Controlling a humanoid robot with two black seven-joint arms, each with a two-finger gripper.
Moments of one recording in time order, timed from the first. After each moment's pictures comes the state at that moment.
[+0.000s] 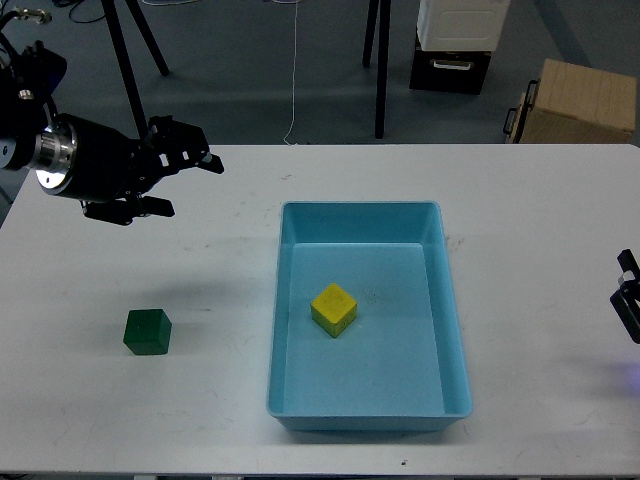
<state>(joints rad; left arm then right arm) -1.97 0.57 0.93 -1.43 0.02 -0.49 0.11 -0.40 -0.31 1.62 1.55 0.50 0.49 -0.16</state>
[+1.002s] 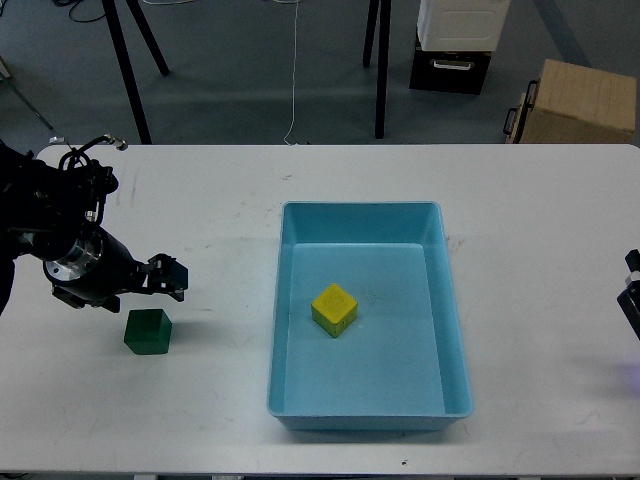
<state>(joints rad) -1.77 0.38 1.10 -1.36 0.15 -0.42 0.11 -0.40 -0.32 1.64 1.54 0.50 0.49 -0.16</state>
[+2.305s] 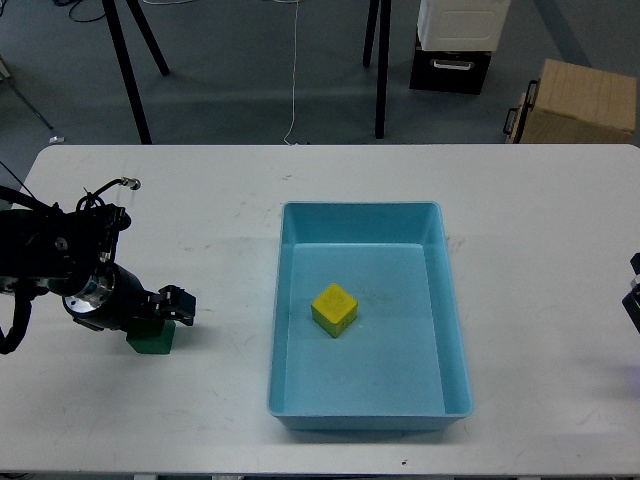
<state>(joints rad) -1.57 0.39 1.03 -1.26 0.31 -0.36 0.00 -0.41 -0.32 1.65 1.53 0.50 0.49 -0.16</state>
